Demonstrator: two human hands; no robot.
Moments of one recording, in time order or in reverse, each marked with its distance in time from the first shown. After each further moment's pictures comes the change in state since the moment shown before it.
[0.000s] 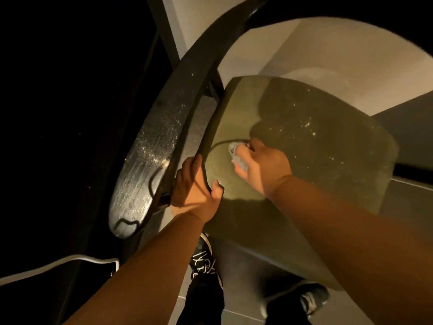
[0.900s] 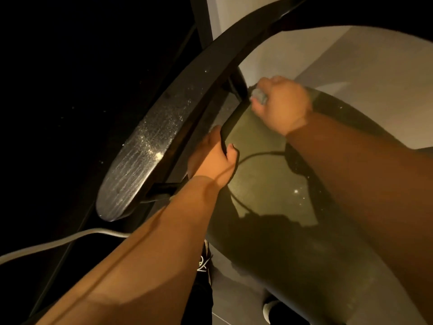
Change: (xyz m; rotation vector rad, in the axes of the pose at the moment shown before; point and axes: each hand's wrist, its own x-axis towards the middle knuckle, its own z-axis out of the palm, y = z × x) left_hand 0.069 0.055 -0.011 -0.053 0.043 -0.203; right_hand 0.138 0.057 -0.040 0.043 0.103 -0.139
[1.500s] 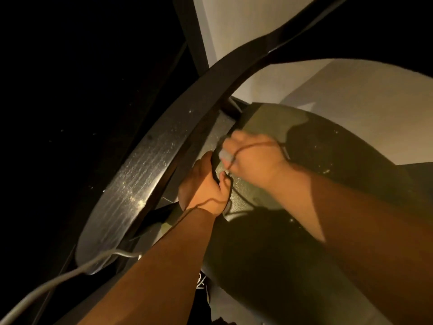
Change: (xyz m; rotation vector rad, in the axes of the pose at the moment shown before) left_hand 0.000 -0.003 0.014 0.028 0.059 -0.005; right_hand -0.021 -0.039 0.014 0.098 -0.120 -0.185
